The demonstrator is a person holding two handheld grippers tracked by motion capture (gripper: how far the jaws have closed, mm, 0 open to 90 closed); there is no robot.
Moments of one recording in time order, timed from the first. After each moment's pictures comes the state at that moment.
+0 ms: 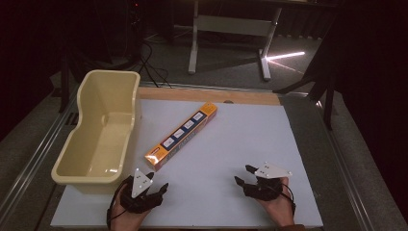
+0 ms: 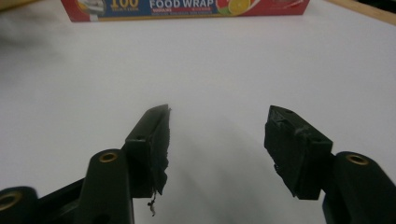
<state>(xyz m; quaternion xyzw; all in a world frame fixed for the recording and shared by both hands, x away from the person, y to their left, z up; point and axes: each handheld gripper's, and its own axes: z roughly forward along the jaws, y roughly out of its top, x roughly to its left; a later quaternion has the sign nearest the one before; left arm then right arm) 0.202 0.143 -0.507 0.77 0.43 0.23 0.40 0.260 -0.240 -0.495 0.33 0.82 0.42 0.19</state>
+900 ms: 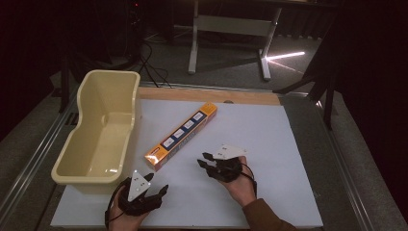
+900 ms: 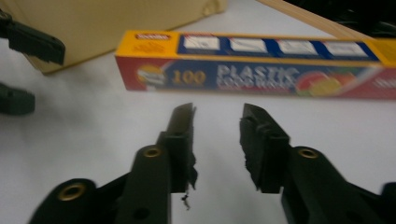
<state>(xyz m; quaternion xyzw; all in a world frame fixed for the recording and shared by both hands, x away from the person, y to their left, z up) 0.195 0.146 -0.501 0.77 0.42 0.23 0.42 0.300 -0.129 -0.474 0.25 0.84 0.46 0.15</state>
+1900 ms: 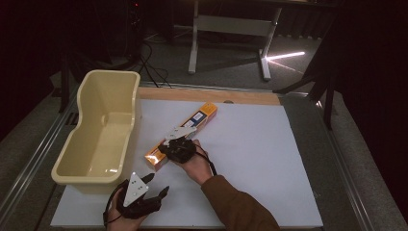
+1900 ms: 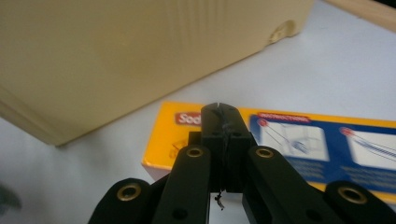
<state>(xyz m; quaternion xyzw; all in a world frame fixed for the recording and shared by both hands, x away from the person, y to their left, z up) 0.186 0.148 -0.494 0.77 0.39 0.24 0.45 0.354 -0.002 -0.485 0.23 0.86 0.45 0.07</state>
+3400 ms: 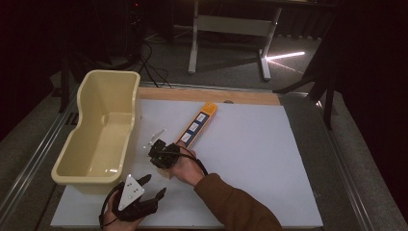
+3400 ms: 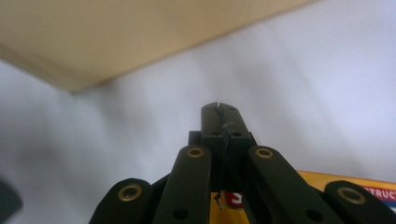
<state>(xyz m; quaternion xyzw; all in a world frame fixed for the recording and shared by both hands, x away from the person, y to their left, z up) 0.179 0.155 -0.491 0.77 0.39 0.24 0.45 0.340 0.044 -0.481 0.17 0.94 0.29 0.05</state>
